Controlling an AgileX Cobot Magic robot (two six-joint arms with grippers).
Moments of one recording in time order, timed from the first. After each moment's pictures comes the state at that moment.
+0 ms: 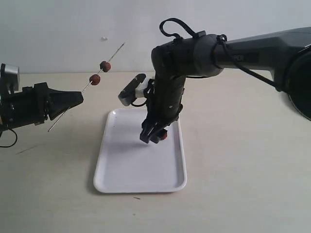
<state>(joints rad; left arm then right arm) 0.06 2.02 -0.83 1.18 -1.20 -1.41 0.45 2.29 -1.74 -0.04 0.90 -0.39</state>
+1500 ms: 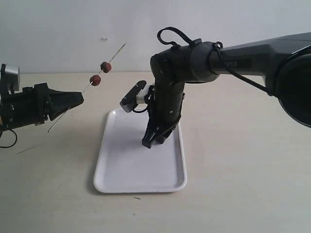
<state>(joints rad) 0.06 2.02 -0.83 1.19 -1.20 -1.41 0.45 2.33 -1.74 -0.06 0.90 -0.39</state>
